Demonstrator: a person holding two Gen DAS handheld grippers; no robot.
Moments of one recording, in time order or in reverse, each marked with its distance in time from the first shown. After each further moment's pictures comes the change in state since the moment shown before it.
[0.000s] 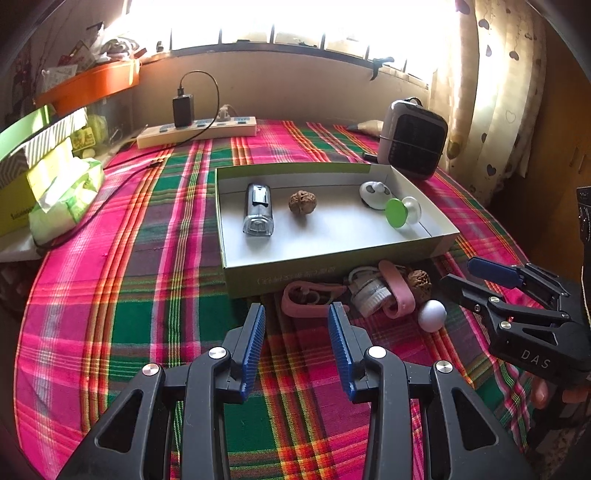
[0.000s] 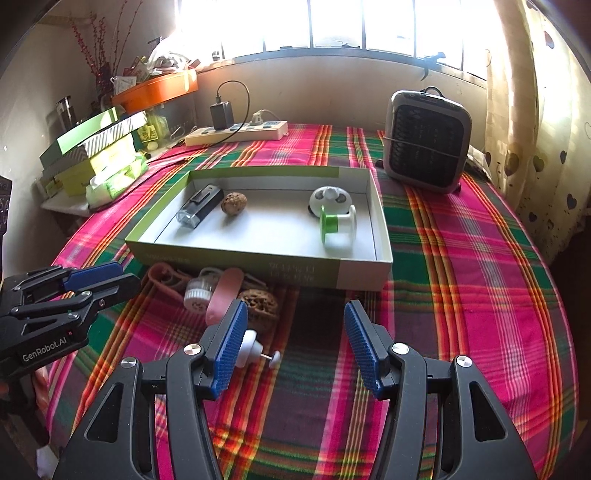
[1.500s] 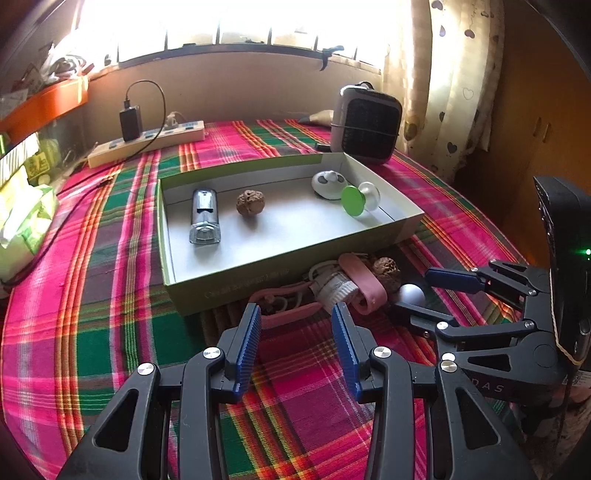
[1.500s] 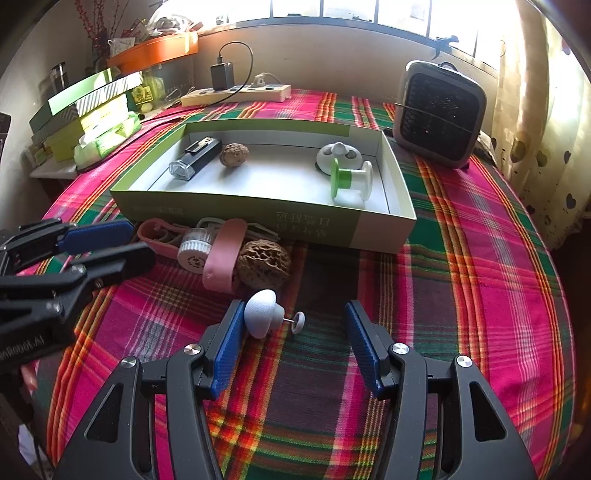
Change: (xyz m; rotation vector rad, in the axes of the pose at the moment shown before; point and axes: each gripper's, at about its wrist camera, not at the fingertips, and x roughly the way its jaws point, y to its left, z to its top) left arm 0.011 -0.013 0.004 0.131 0.002 -0.117; right arm 0.020 0.011 -0.016 -0.047 0.111 -0.053
